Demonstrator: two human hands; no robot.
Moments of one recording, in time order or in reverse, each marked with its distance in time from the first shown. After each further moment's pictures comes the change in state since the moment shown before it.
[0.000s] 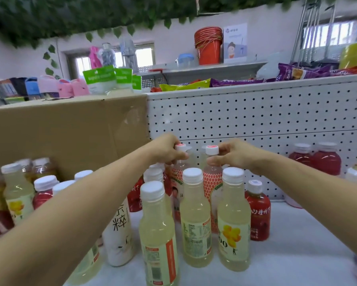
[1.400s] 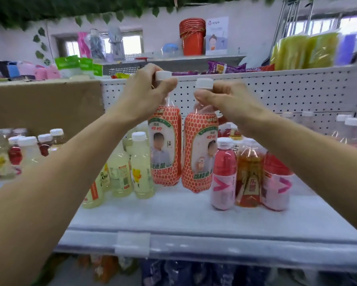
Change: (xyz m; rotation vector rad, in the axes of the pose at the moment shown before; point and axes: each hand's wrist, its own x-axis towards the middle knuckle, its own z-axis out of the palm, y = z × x) left_hand -0.150 0.264 0.065 -0.172 0.602 0.288; right_hand -0.223 0.006 -0.161 0.173 0.243 -0.334
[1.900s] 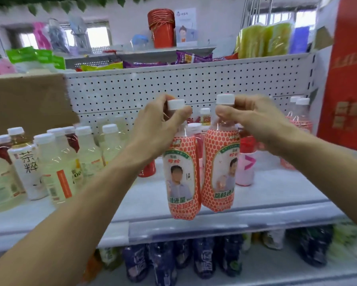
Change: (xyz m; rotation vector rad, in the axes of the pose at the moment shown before) left_hand -0.076 0.037 0.068 -0.168 -0.125 -0.022; right_hand -0.100 0.023 -0.058 -0.047 0.112 0.172
